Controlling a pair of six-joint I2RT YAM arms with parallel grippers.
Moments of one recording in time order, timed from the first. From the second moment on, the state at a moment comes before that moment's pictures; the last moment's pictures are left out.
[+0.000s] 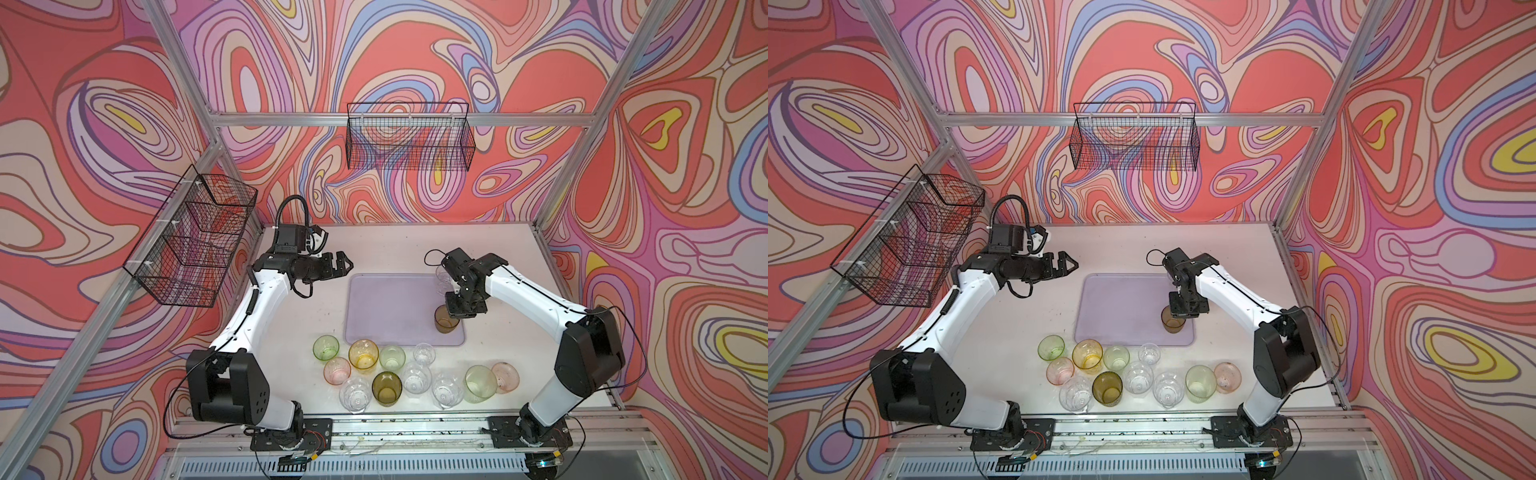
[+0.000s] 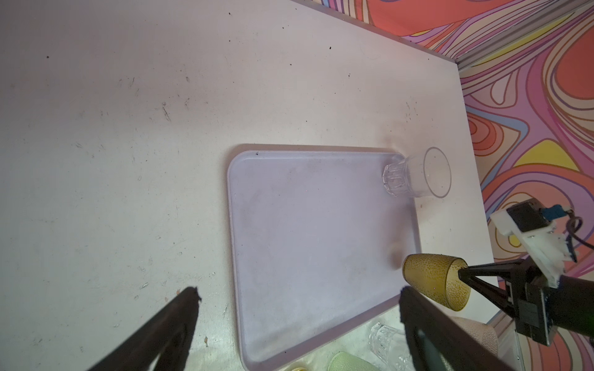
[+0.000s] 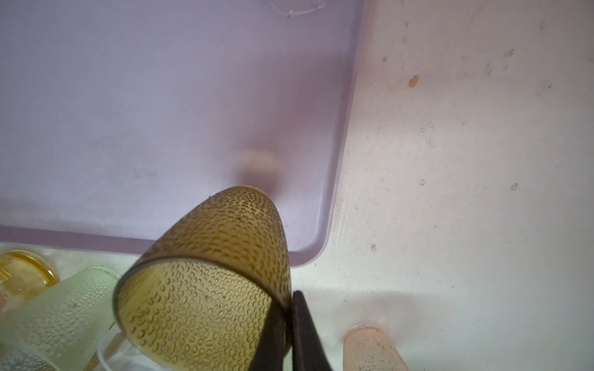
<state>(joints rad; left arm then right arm) -0.07 1.46 1.29 -0.72 0.45 -0.27 0.49 1.68 1.37 -1.16 0.02 0.43</state>
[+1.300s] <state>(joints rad) -0.07 1.46 1.29 -0.72 0.44 -0.27 0.34 1.84 1.46 -1.06 0.01 0.38</state>
